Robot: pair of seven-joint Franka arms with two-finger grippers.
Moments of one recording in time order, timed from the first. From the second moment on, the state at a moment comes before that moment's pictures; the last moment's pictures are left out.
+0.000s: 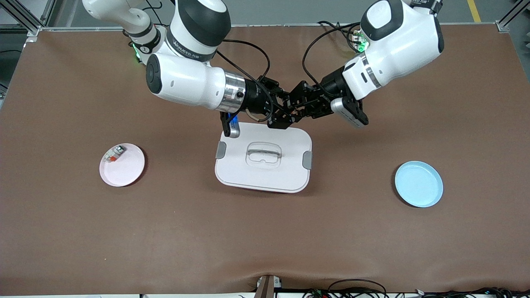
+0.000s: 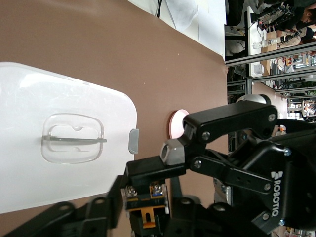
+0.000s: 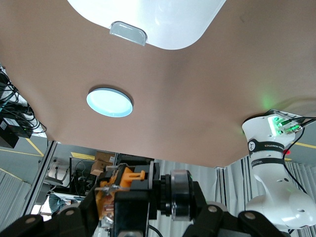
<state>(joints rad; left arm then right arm) 0.02 0.04 -0.60 -1.92 -0.96 2.40 -0.04 0.71 0.43 -0.07 -1.34 0.96 2.07 1.56</state>
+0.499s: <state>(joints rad) 0.02 0.04 -0.61 -1.92 -0.94 2.41 -0.05 0.71 0.43 -0.08 -1.34 0.96 2.08 1.56</state>
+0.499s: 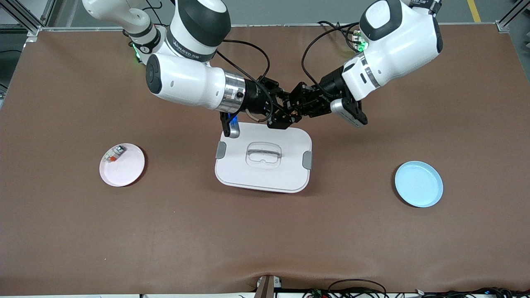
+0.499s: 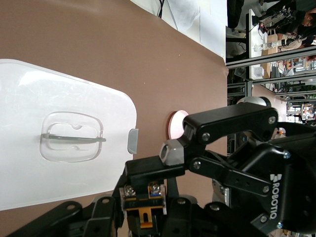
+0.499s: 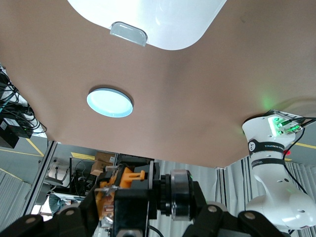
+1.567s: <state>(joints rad) 0.16 0.03 -0.60 -1.86 -0.51 2.32 -0.03 0.69 0.45 -0.09 -1.32 0.96 2.07 1.56</state>
